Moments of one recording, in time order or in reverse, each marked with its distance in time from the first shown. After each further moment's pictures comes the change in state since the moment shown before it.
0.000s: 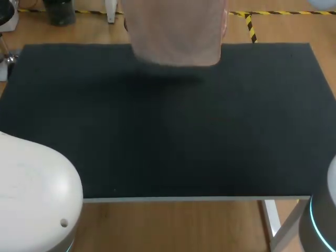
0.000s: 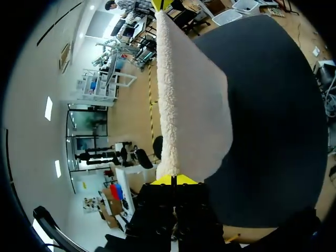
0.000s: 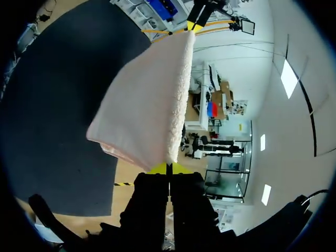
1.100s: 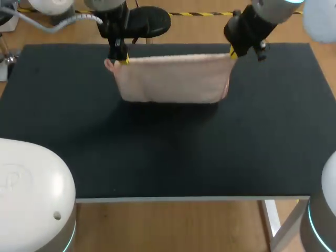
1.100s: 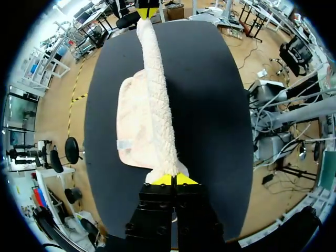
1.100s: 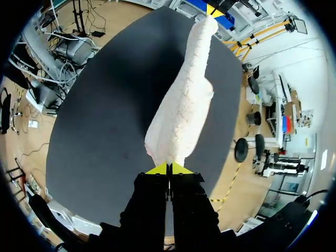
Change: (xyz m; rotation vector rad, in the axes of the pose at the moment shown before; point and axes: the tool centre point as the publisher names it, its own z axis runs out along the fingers) left arm 0.284 -0.029 -0.009 0.051 0.678 -0.103; right arm 0.258 0.056 -0.019 -0.096 0.628 -0.026
